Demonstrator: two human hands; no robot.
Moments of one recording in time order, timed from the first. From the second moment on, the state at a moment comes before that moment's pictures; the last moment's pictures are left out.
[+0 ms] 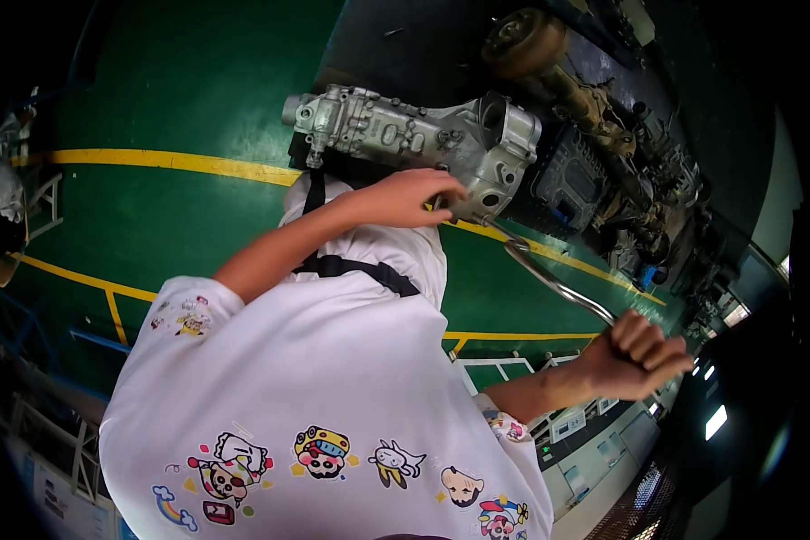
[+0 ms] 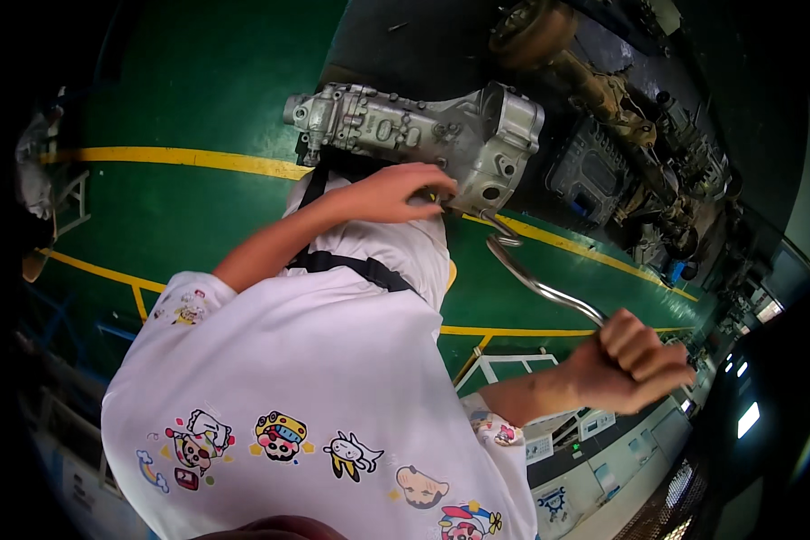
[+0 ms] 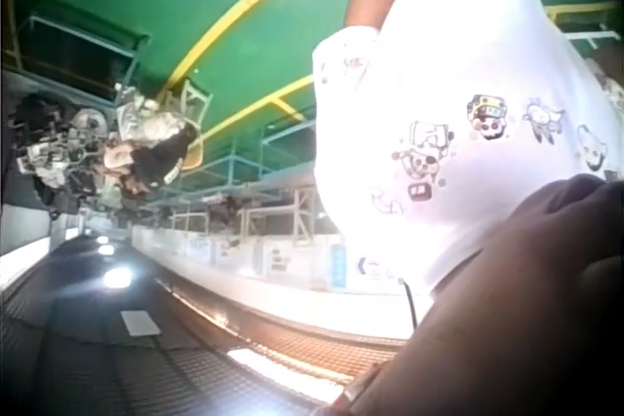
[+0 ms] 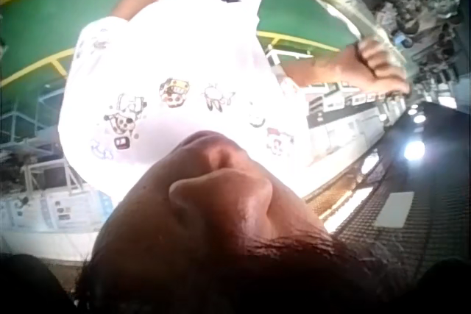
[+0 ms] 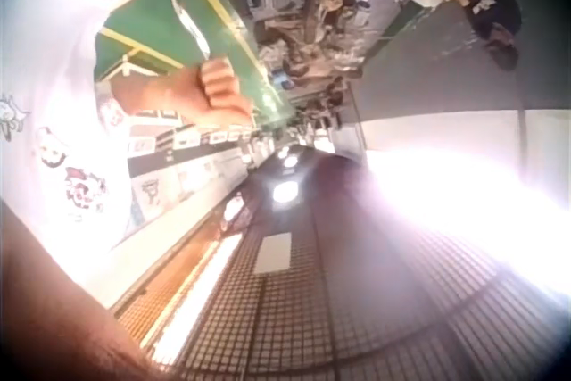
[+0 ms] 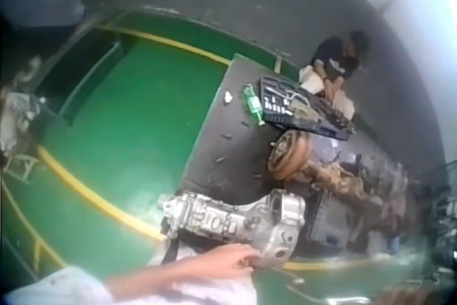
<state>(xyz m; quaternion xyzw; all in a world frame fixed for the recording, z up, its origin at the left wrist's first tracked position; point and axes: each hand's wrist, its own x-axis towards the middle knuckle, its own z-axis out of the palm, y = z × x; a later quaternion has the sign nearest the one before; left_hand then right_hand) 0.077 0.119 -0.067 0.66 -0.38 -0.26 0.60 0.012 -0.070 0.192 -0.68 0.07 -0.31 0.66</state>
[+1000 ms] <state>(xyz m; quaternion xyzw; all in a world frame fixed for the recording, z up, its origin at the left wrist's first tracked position) 0.131 0.077 -0.149 0.93 -0.12 0.05 0.33 0.236 -0.231 0.105 -0.60 -0.04 -0.15 0.79</state>
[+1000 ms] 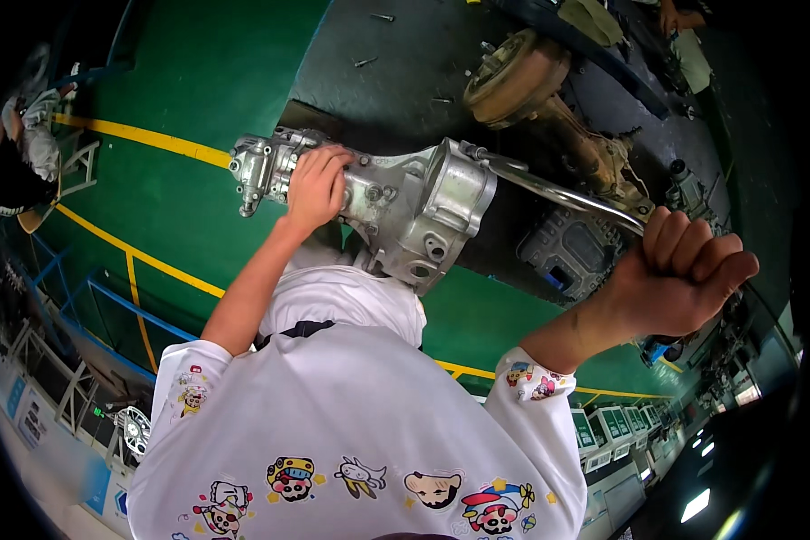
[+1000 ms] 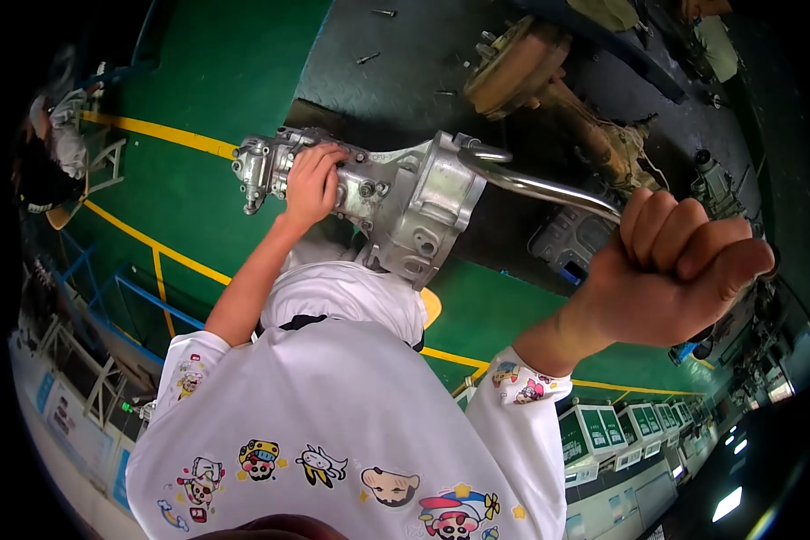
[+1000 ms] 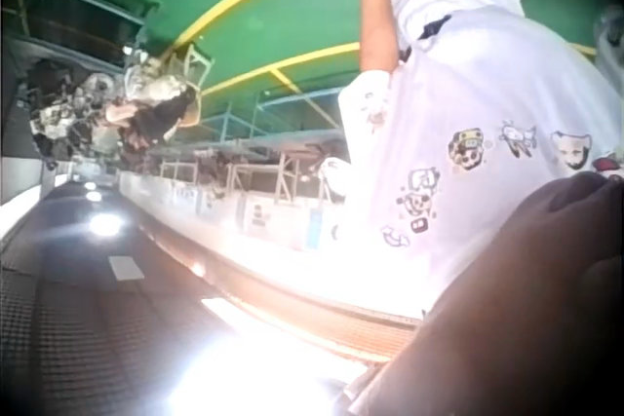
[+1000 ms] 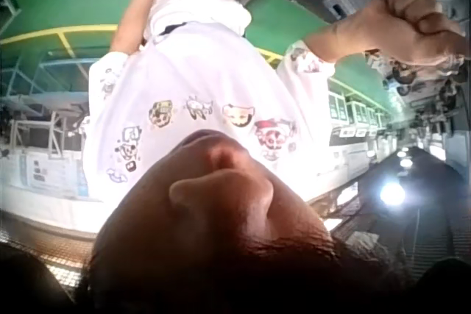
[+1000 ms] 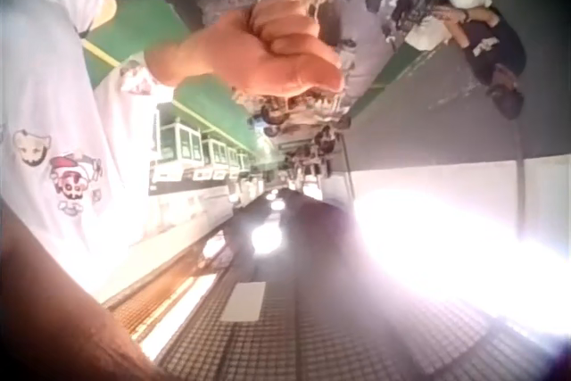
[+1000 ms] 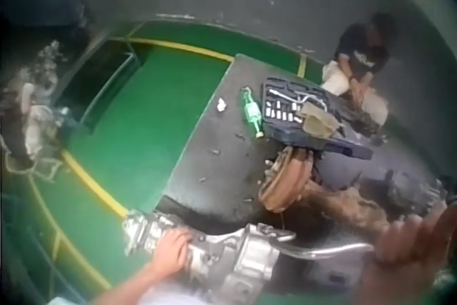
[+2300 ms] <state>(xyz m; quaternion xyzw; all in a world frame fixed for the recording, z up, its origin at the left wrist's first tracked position) 0.124 0.082 -0.151 0.92 -0.14 0.08 0.35 0.257 -0.178 0.107 -0.72 0.09 -0.32 0.61</state>
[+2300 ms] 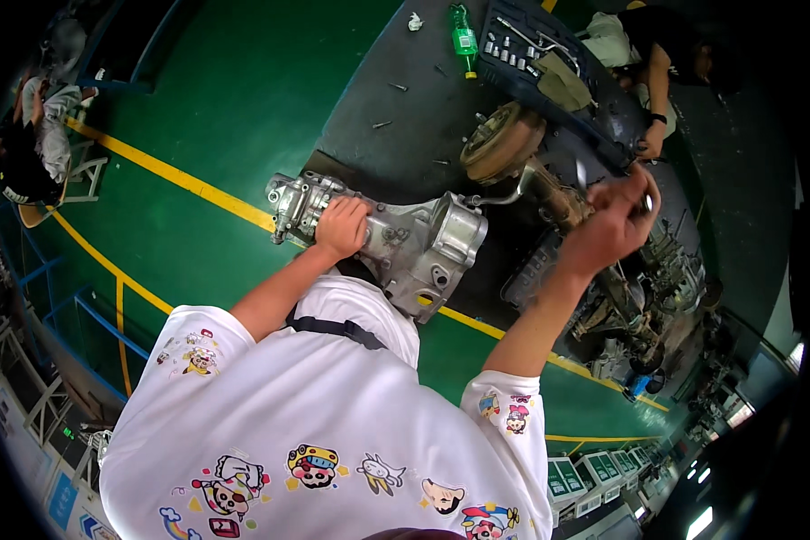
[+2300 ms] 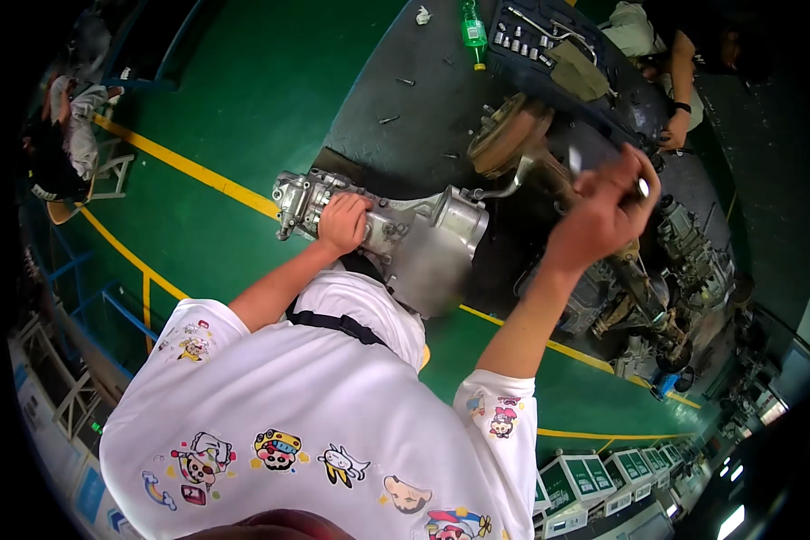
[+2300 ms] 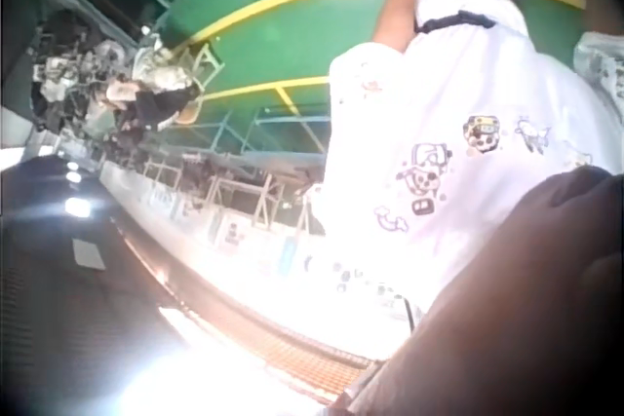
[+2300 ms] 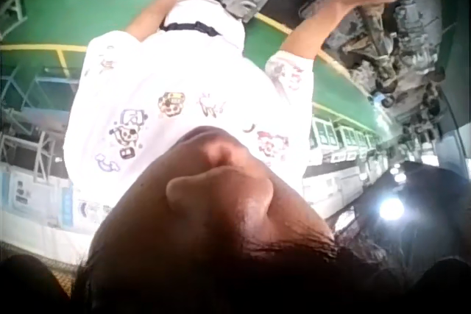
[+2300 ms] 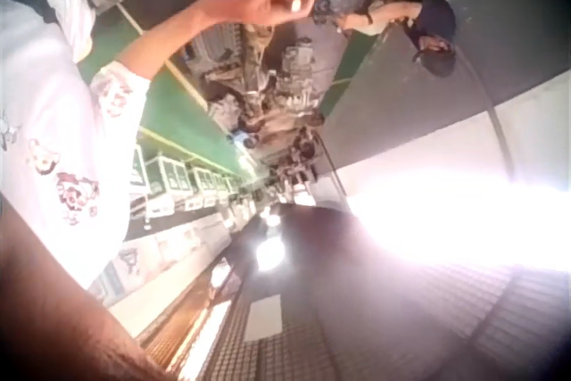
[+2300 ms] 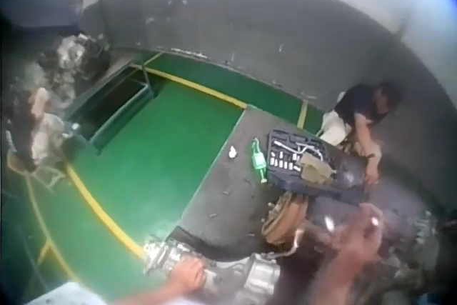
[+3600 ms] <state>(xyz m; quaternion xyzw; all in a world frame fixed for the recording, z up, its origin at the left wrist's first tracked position) 0.119 0.086 -0.158 0.93 -0.15 0.09 0.33 0.250 -0.171 0.090 -0.70 0.11 -0.31 0.63</state>
